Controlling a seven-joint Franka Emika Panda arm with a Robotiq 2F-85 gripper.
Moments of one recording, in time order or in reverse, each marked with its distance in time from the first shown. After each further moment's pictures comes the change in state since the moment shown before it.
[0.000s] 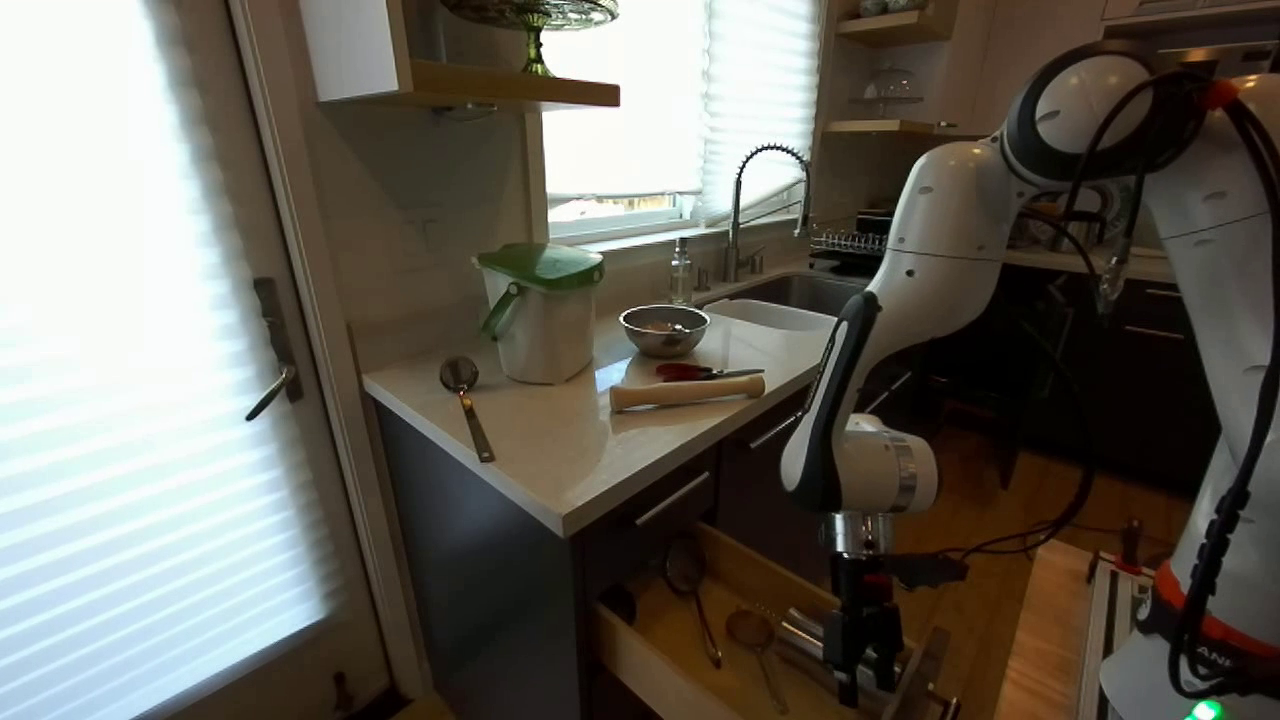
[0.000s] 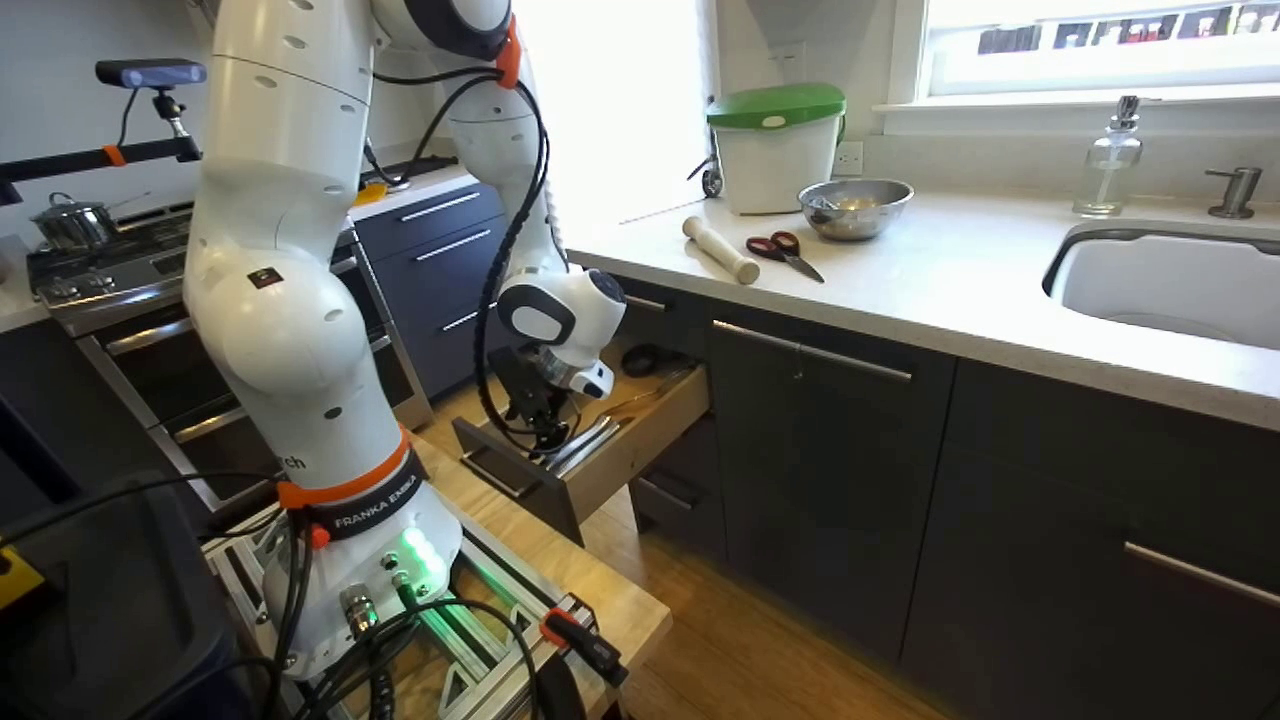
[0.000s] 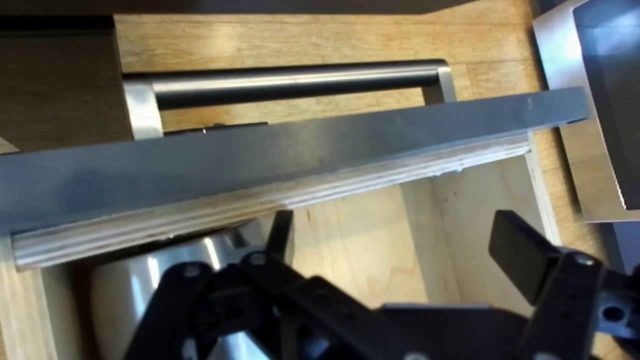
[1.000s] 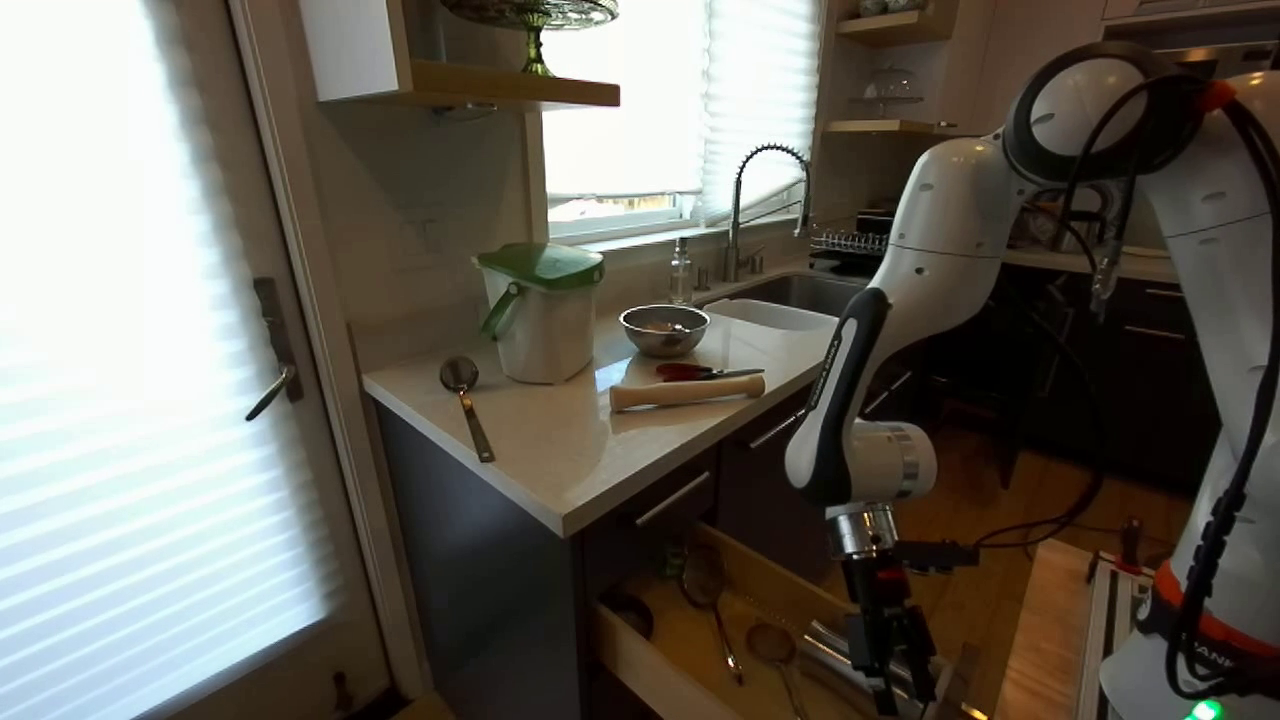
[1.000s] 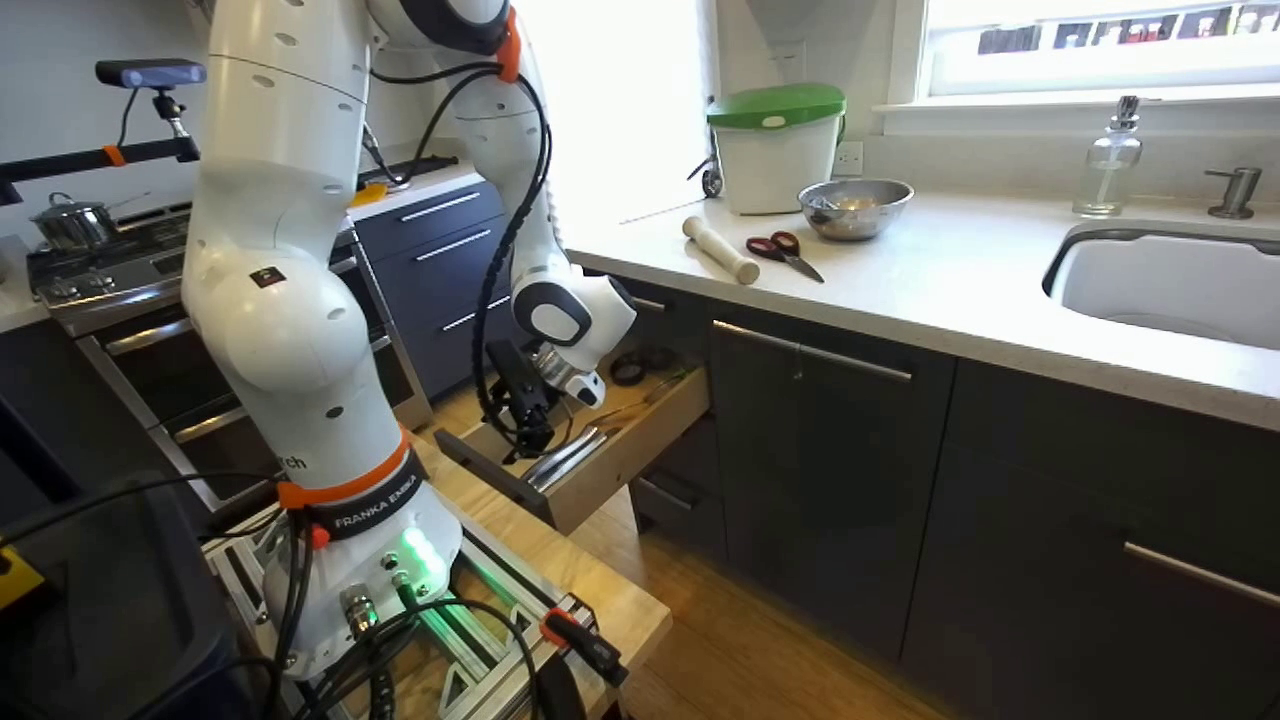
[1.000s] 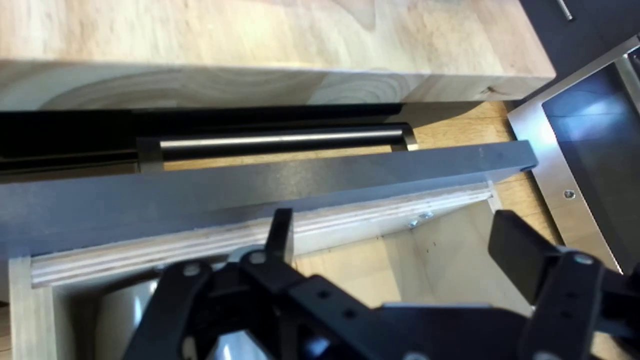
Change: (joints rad) arm 0.015 -0.013 -0.074 0.013 -0.194 -0.252 0.139
